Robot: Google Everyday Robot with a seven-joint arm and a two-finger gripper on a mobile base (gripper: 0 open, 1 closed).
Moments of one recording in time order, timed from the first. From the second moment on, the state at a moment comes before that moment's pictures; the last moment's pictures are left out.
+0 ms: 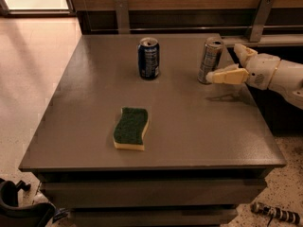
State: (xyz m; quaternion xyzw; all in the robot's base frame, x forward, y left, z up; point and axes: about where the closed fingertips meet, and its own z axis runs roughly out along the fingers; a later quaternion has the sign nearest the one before) arm 0.653 -0.218 0.886 -0.32 0.66 0.29 0.62
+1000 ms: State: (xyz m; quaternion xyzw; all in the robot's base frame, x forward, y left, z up) arm 0.666 -0.193 0.891 -0.37 0.64 0.29 0.61
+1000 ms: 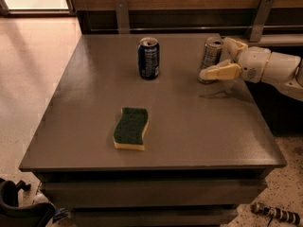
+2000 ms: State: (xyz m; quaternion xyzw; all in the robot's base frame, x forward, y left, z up) arm 0.675 -0.179 0.885 -0.38 0.65 0.31 0.58
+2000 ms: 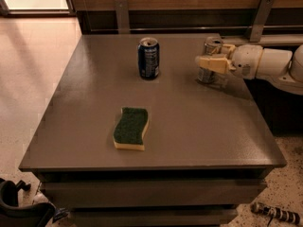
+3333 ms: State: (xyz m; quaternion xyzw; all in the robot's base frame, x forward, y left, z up) arm 0.675 -0.162 0.890 -0.39 0.65 0.32 0.57
